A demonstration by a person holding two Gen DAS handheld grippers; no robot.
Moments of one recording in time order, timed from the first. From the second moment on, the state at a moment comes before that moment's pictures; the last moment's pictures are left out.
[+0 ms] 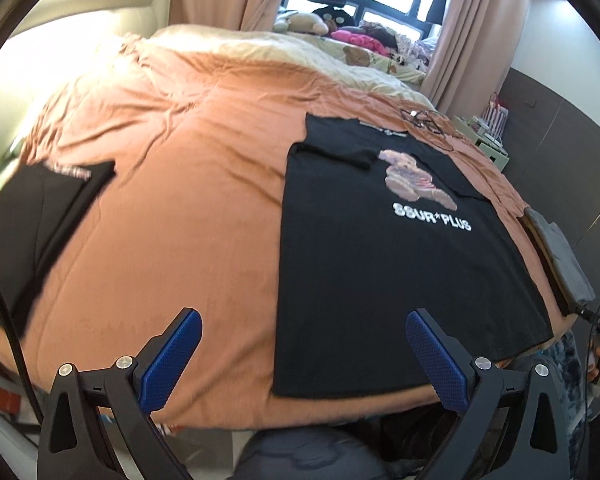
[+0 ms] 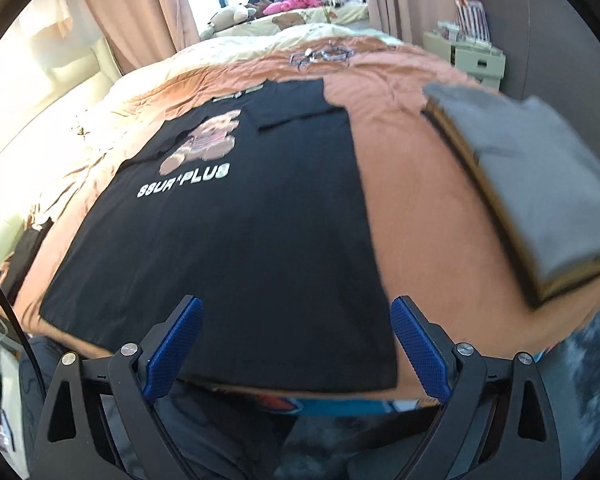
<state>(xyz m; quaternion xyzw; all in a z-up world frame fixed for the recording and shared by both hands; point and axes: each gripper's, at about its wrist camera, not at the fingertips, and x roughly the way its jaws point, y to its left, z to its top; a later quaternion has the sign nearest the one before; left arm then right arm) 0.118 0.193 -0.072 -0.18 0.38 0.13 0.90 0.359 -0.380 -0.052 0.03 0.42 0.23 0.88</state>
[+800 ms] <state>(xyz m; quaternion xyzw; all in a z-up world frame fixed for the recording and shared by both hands) 0.124 0.225 -0.172 -0.37 0.43 0.07 0.82 0.391 -0.445 -0.107 0.16 0.46 0.22 0.85</state>
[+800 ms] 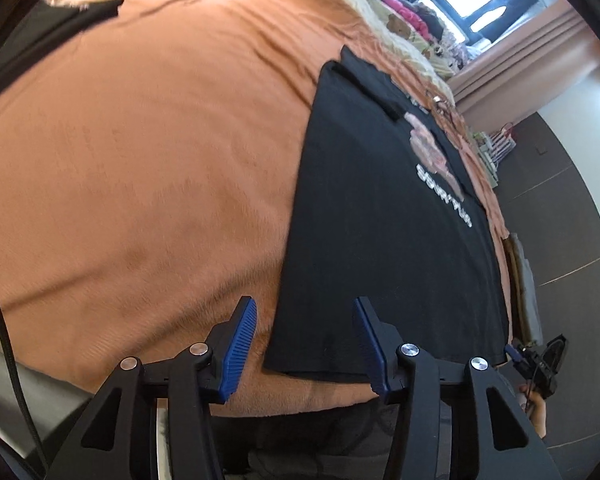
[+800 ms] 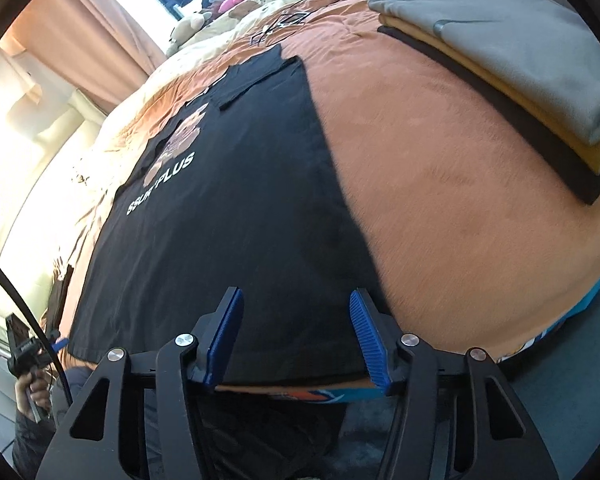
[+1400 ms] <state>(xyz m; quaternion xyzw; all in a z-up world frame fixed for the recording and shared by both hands) 0.127 0.236 -0.194 -0.47 0.41 0.04 0.78 0.387 -0.462 -0.128 0.29 0.47 0.27 0.79</state>
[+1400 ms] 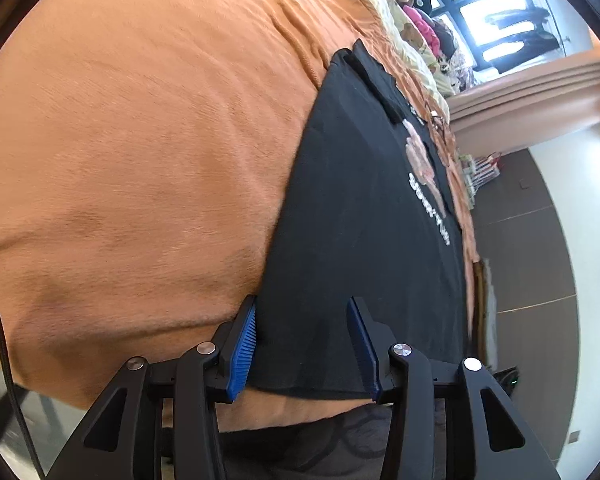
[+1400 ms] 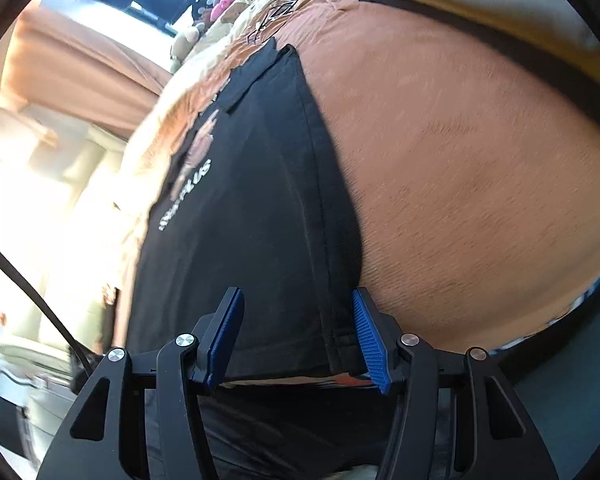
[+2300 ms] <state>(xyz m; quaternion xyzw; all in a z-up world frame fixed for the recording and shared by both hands) 0.140 0.244 -0.192 -0.47 0.42 0.07 0.77 0.379 -0.484 -0.120 0.32 0.42 0.23 0.81</state>
